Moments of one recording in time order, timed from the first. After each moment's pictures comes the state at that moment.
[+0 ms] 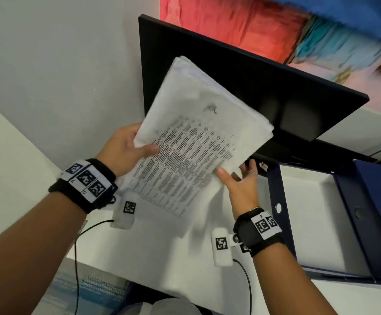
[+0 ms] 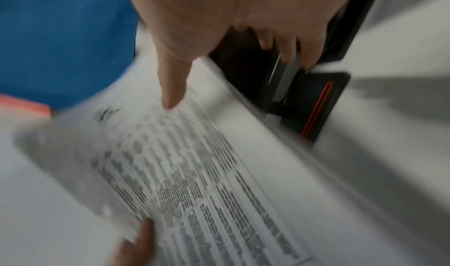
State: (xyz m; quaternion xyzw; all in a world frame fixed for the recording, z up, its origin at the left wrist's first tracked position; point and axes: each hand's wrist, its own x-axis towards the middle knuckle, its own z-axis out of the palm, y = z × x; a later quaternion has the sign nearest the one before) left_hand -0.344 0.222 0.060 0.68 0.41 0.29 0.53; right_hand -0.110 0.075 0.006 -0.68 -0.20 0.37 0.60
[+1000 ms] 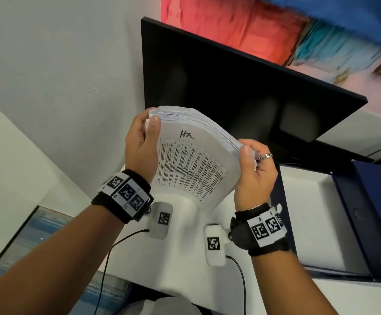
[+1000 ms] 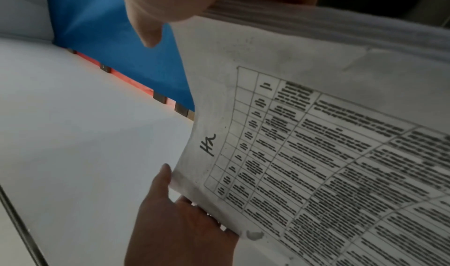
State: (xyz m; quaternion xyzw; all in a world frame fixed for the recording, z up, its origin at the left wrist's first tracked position) left_hand -0.297 0.195 0.067 0.54 0.39 0.55 0.51; right_hand -0.142 0.074 0.079 -0.61 -0.37 0.13 0.69
